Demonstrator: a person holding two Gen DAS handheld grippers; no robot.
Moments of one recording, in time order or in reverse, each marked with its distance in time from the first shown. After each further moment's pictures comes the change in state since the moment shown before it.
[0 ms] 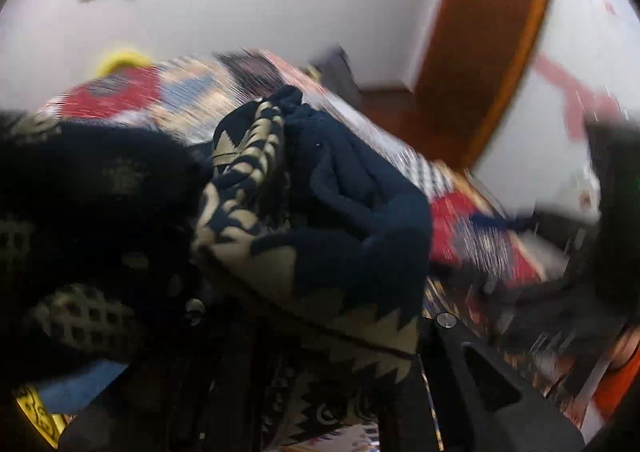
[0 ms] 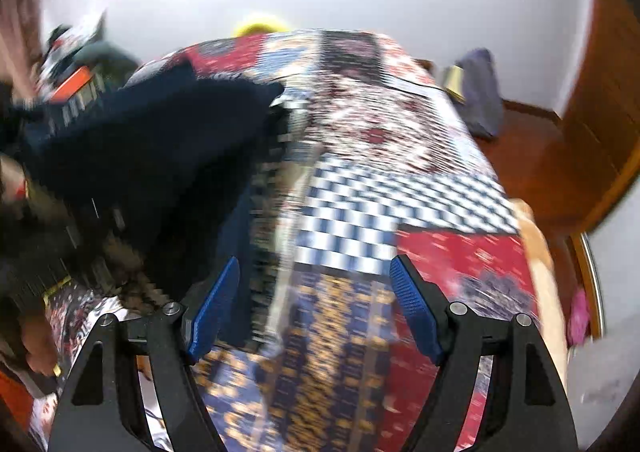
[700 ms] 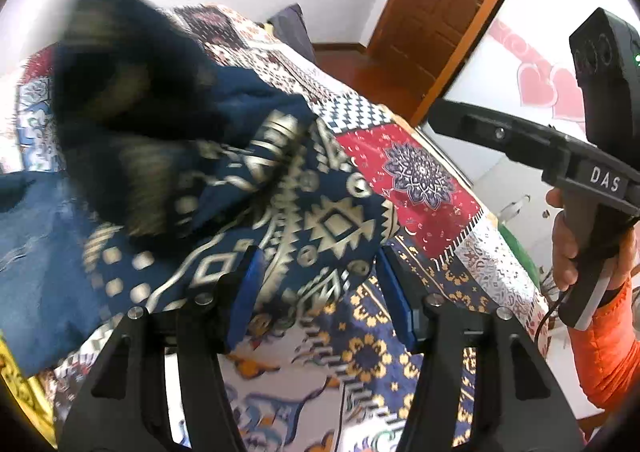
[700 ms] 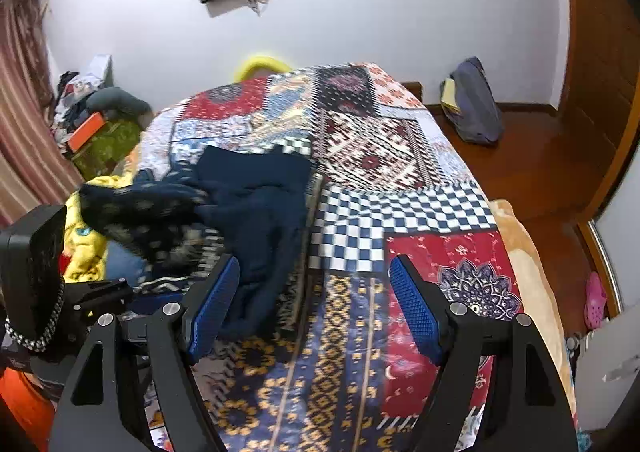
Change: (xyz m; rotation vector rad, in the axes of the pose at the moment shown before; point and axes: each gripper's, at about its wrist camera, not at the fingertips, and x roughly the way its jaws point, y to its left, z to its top) left arm -0.058 -0.010 -0.054 -0.011 0.111 -0.158; right arm -0.058 0.015 0.000 0.015 -0.110 0.089
